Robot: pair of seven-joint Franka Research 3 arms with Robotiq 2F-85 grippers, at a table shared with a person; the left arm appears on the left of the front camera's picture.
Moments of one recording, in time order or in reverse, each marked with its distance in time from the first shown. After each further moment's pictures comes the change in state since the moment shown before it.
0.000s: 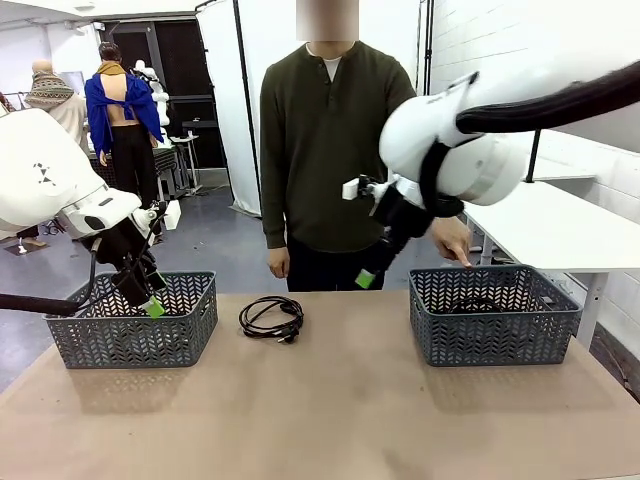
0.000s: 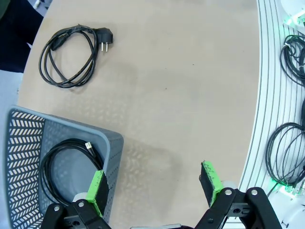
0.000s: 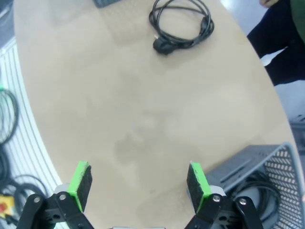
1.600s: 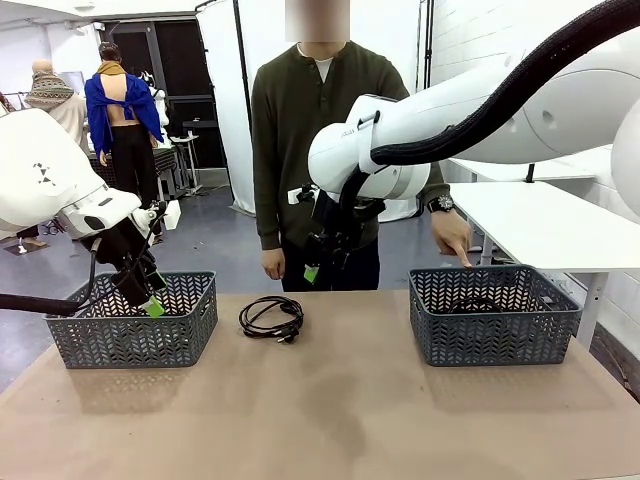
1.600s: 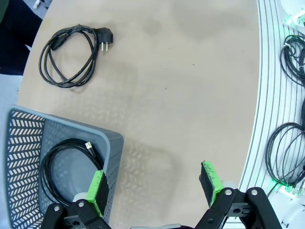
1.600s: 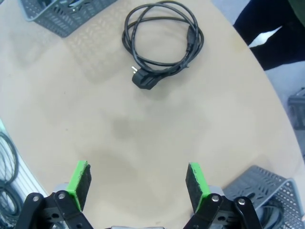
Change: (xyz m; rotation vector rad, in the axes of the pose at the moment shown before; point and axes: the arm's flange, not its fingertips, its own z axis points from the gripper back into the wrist) left arm 0.000 0.000 0.000 0.000 0.000 0.001; right arm 0.102 -0.015 -0.072 -0.054 0.109 -0.165
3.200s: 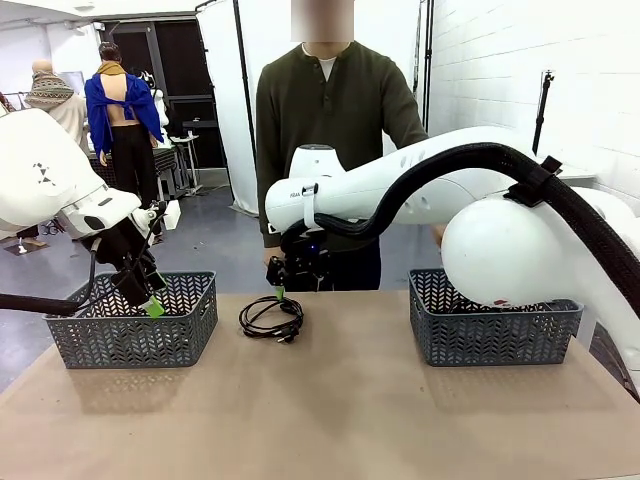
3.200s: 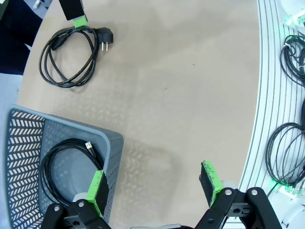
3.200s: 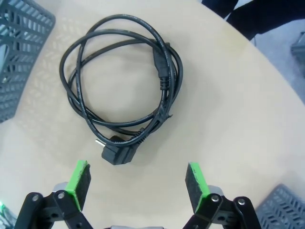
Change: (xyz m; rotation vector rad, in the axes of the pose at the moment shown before) left arm 0.000 0.000 0.000 0.000 0.000 0.001; right arm 0.095 -0.027 -0.126 -0.080 0.111 -0.328
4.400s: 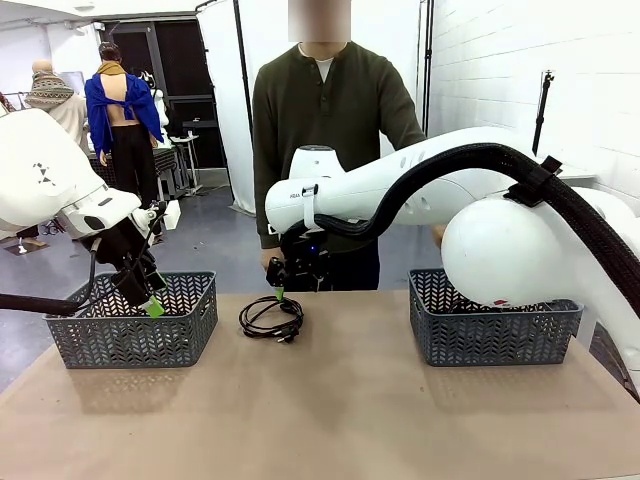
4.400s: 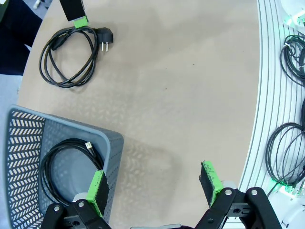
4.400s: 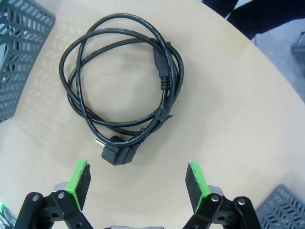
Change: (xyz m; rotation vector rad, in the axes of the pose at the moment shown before) left arm 0.000 0.000 0.000 0.000 0.000 0.000; right arm -0.001 0.000 -0.001 0.001 0.001 0.001
